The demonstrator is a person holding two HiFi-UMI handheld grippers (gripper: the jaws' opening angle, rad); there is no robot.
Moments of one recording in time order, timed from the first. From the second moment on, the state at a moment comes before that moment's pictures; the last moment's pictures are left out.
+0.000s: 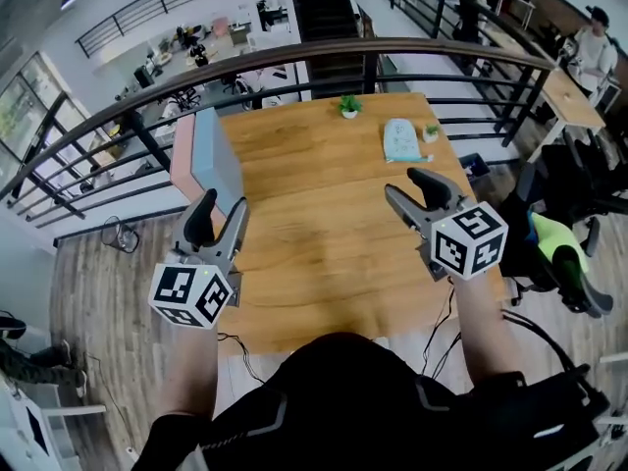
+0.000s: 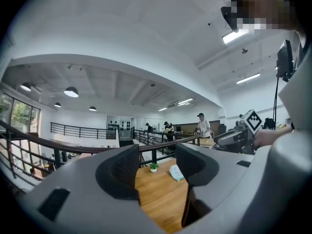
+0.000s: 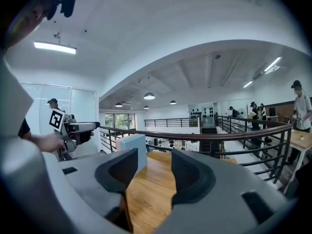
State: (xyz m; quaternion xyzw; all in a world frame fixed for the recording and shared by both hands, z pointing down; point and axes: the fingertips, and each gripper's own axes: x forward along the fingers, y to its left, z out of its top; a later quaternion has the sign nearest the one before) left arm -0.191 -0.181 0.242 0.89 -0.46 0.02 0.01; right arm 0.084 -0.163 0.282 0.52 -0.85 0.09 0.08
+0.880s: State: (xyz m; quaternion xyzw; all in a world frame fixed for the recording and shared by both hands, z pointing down) left arm -0.137 -0.138 0.251 0.85 -0.51 -0.01 0.13; right arm 0.150 -0.143 0.268 0.48 -0.87 0.07 0.06
